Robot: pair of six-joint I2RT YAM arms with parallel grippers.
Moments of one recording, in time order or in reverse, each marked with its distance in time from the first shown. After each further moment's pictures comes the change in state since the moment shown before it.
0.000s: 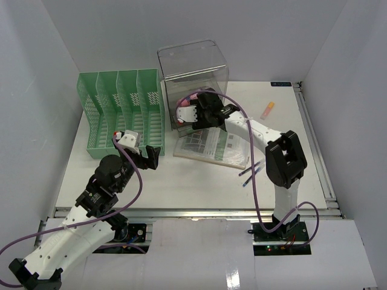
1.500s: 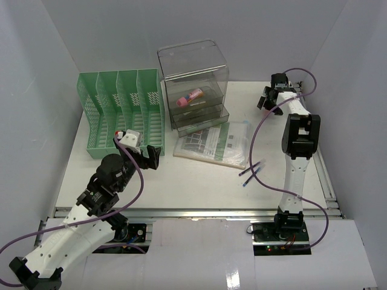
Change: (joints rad) left arm 0.000 0.015 0.000 0.000 0.002 0.000; right arm -0.675 0.410 0.362 -0.154 0.040 1.552
